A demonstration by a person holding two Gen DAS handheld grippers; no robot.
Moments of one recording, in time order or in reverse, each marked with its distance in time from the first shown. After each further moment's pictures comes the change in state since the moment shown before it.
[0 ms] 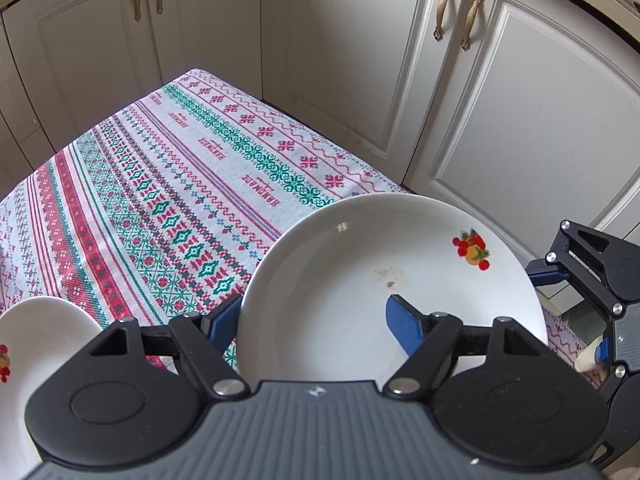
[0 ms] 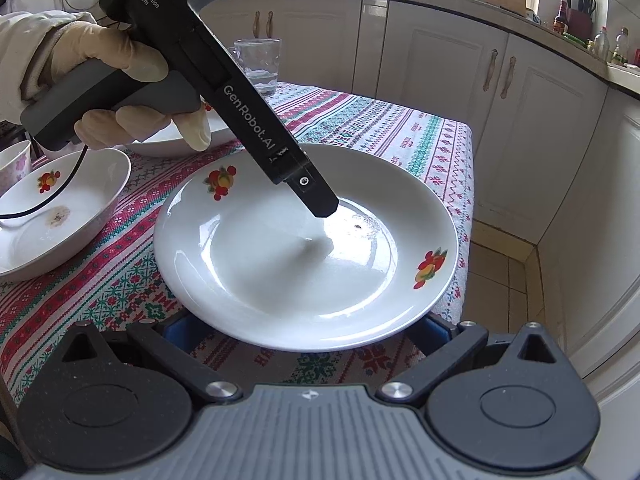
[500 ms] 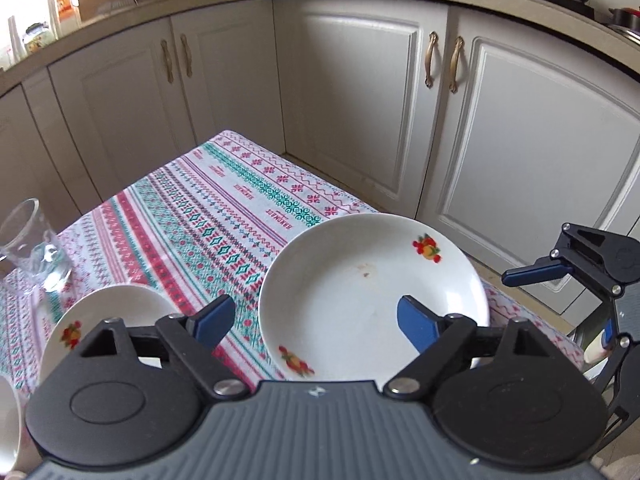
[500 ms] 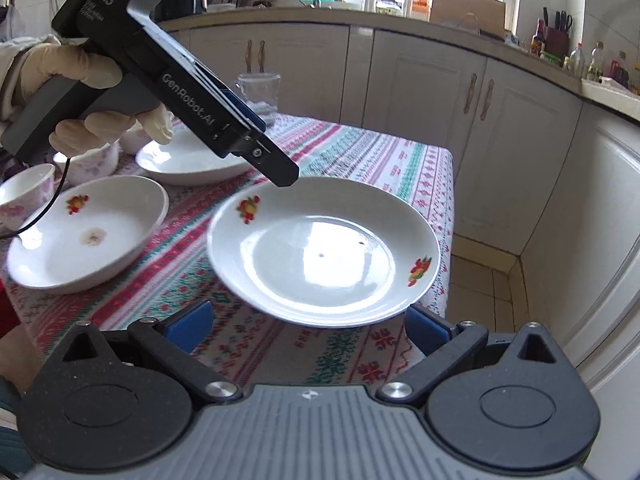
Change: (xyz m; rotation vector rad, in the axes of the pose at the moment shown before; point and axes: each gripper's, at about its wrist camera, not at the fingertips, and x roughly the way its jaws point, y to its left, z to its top) left arm -0.096 -0.032 -0.044 0.031 -0.171 0.109; right arm -0.060 0.025 -0.009 0.027 -0.089 -0.035
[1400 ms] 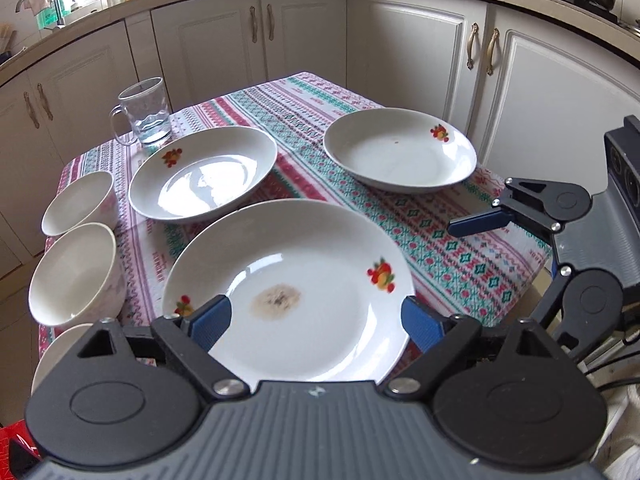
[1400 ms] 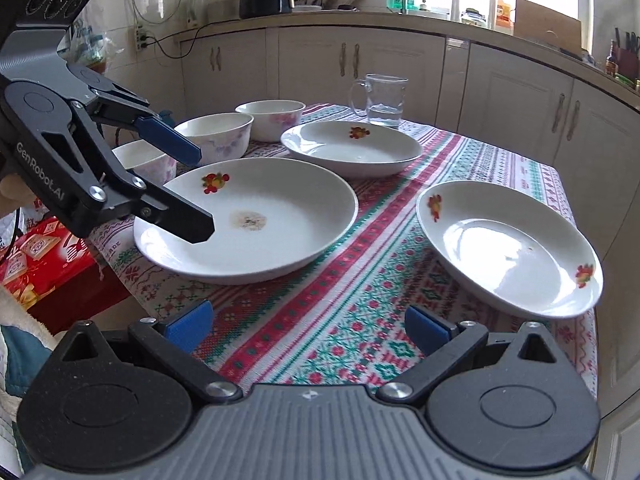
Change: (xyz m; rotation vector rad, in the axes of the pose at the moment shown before) left arm -0.111 -0.007 -0.150 -0.152 0.033 0.142; right arm 0.011 0.112 -0.010 -0.088 -0.004 0.191
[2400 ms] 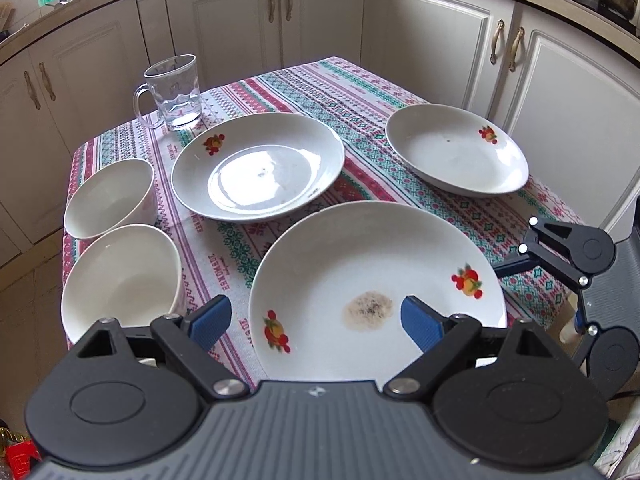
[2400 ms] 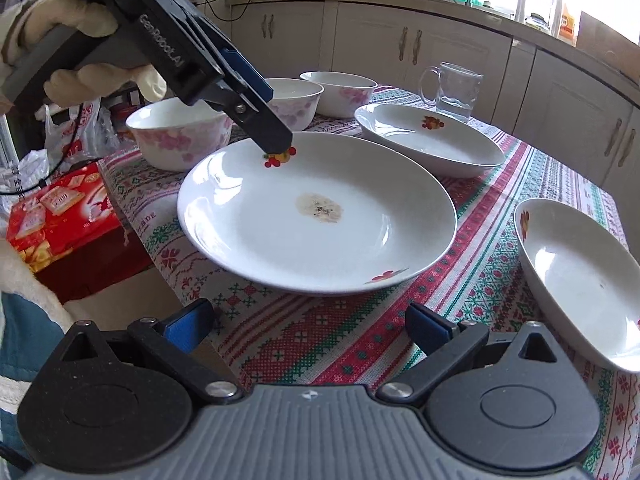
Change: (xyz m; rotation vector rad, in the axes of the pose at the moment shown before) left arm 0.016 0.071 0.025 -0.019 0.063 -0.029; right arm 0.039 0.038 0.011 -0.120 0.073 0.089
